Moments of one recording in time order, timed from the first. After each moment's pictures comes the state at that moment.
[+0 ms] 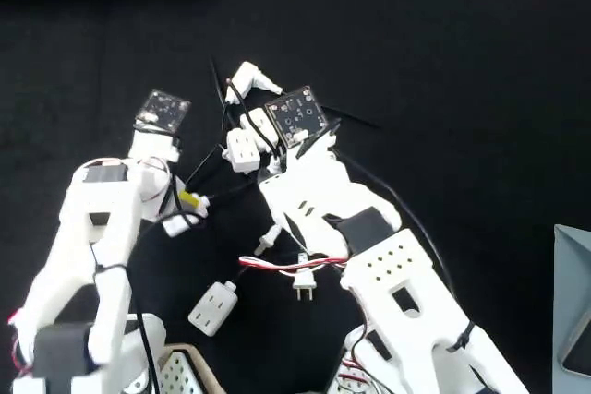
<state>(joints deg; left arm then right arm) -8.7 -21.2 50.9 46.2 -24.7 -29.4 -44.6 57.2 41.4 0.3</state>
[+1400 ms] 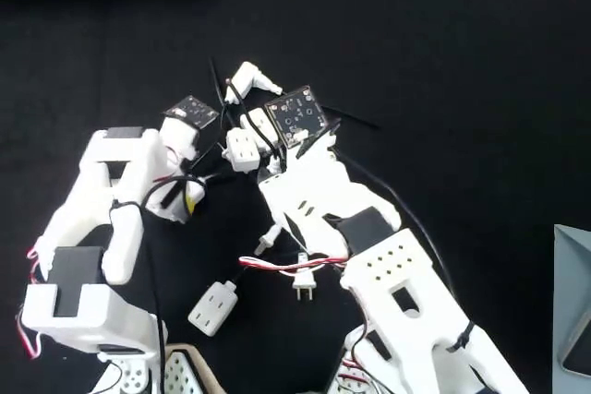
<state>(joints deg) -5.8 1.9 32.6 58.8 -35.7 -29.4 -44.6 57.2 41.2 0.3</state>
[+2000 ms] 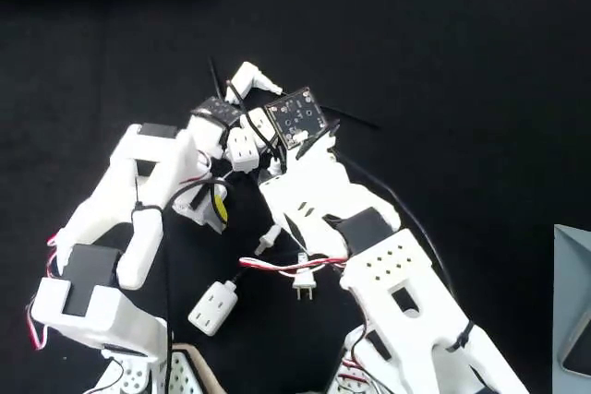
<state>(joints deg) 2.5 2.5 29.8 64.1 -24.4 -29.4 -44.5 57.7 41.2 0.3</state>
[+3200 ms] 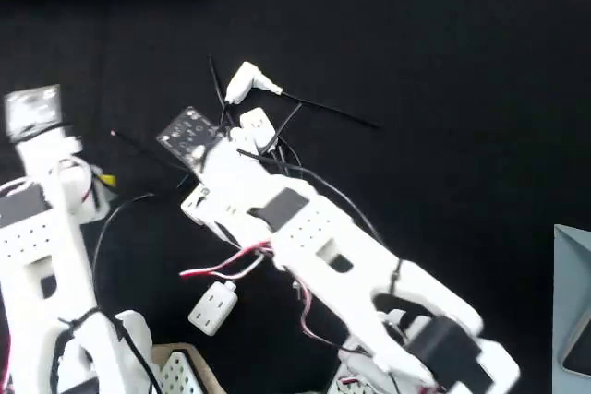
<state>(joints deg) -29.0 -40.4 46.9 62.9 -10.2 -45.3 -17.6 41.4 38.7 8.0</state>
